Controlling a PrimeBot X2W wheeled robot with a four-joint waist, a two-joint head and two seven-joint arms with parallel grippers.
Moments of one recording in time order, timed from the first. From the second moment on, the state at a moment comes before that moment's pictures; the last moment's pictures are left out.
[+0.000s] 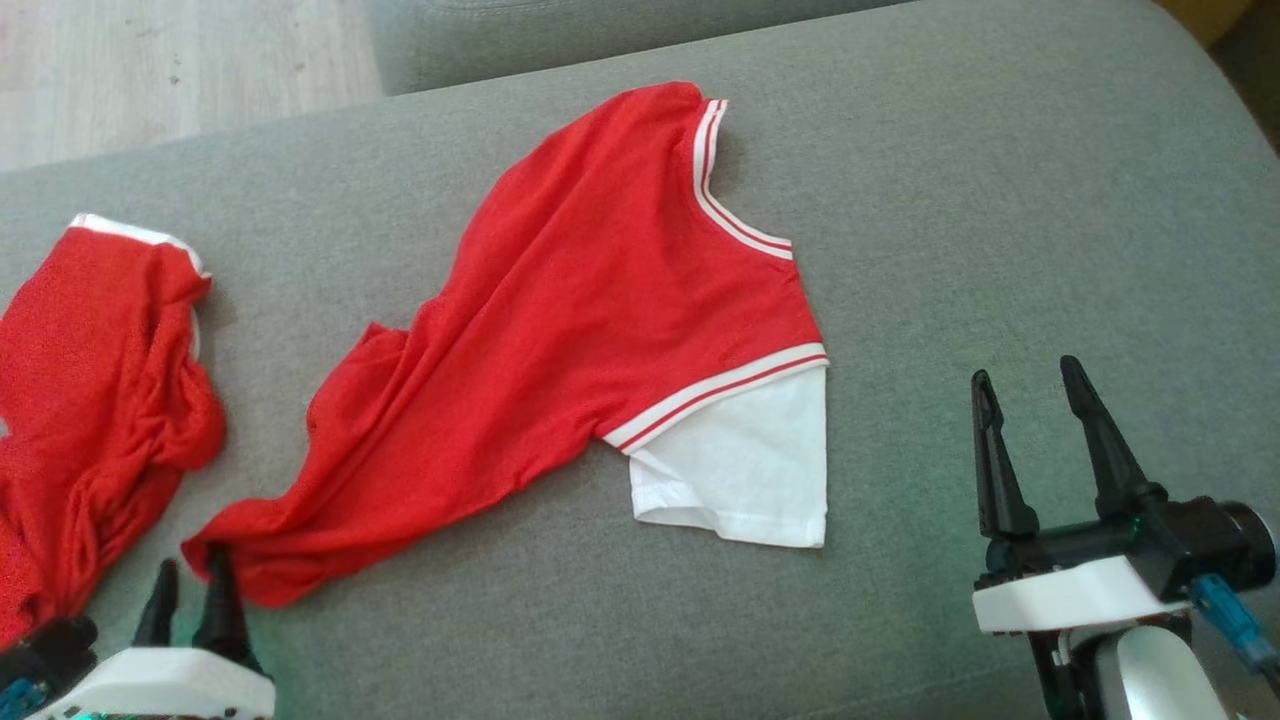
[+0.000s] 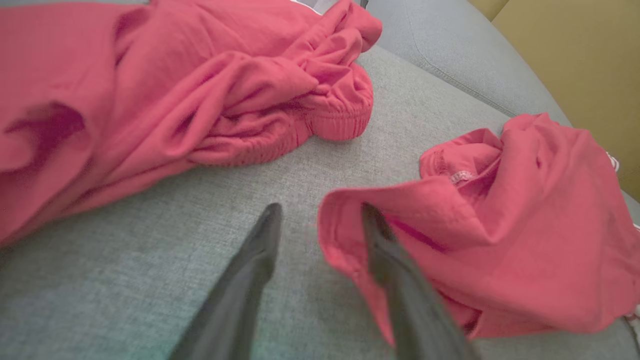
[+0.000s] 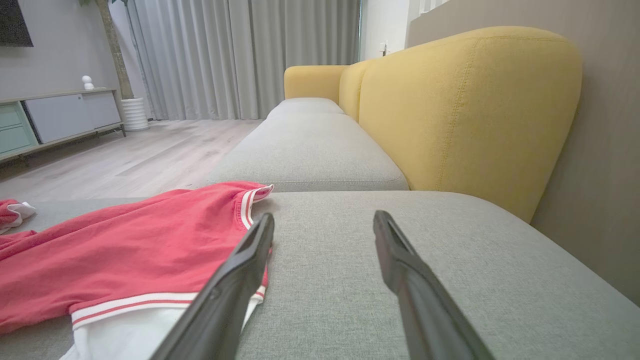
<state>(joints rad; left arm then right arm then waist) -0.02 0.47 -0.39 0.33 -1.10 0.10 -0.20 0.01 -0.04 0.04 0.06 0.03 0.12 -0.25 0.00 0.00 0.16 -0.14</state>
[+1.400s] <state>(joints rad) 0.10 0.46 -0.43 0.15 -1.16 0.06 -0.13 0.01 -0.04 0.03 0.07 0.04 0.12 -0.25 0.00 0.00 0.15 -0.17</state>
